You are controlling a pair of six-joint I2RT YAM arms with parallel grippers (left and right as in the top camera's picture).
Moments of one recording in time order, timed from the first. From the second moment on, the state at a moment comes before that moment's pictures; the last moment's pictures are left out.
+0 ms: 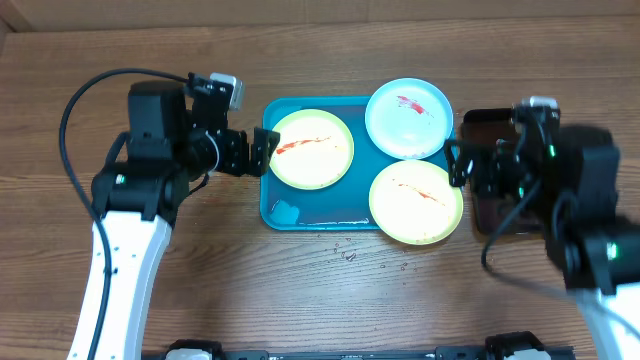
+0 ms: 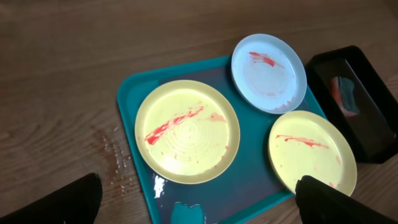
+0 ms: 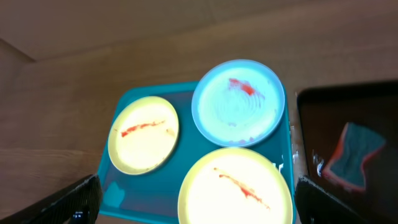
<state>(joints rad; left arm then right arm) -0.08 1.30 1.27 -0.77 0.39 0.01 0.13 1.03 1.18 -0.83 -0.20 0.28</state>
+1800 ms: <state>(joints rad) -0.40 1.93 1.29 -0.79 -0.07 -0.95 -0.10 1.35 1.42 -1.02 -0.19 0.51</state>
